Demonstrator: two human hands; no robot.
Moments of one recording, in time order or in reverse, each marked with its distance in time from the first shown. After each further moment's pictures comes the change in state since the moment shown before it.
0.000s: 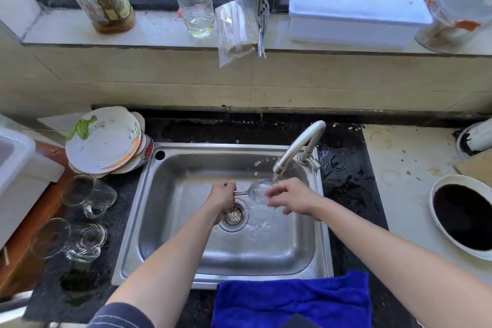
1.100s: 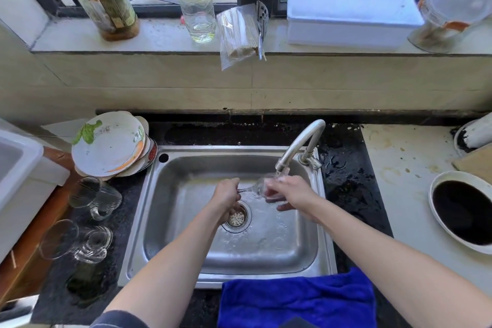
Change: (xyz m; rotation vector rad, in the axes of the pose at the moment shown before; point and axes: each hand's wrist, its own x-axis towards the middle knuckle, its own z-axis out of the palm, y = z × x) left_hand -0.021 0.013 -0.001 -0.101 -0.070 -0.063; right_hand -0.004 0.000 0.014 0.270 0.157 -0.013
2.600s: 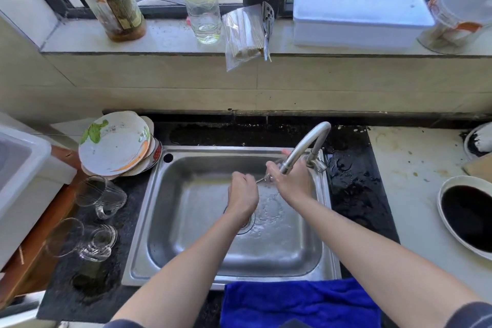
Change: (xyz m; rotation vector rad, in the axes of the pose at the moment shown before) left_hand -0.032 0.014 0.029 0.309 0.290 0.300; right_hand 0.021 -0.017 0.021 -0.277 0.541 -0.196
